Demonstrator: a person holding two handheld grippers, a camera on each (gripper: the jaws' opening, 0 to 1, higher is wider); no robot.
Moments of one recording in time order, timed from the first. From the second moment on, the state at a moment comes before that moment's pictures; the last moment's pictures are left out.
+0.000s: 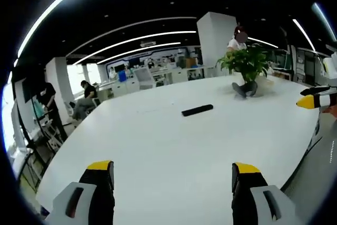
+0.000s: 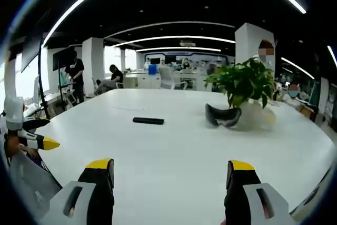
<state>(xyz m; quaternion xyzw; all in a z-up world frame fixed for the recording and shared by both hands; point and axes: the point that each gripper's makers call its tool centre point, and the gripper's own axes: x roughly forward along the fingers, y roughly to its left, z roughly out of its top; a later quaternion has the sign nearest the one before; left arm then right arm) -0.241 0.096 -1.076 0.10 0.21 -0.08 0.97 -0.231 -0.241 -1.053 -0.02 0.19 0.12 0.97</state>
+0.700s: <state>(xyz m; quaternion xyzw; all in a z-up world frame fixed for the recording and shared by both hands) -0.240 0.104 -1.078 0.10 0.22 -0.06 0.97 -0.232 -0.237 -1.054 -0.04 0.19 0.13 0.97</state>
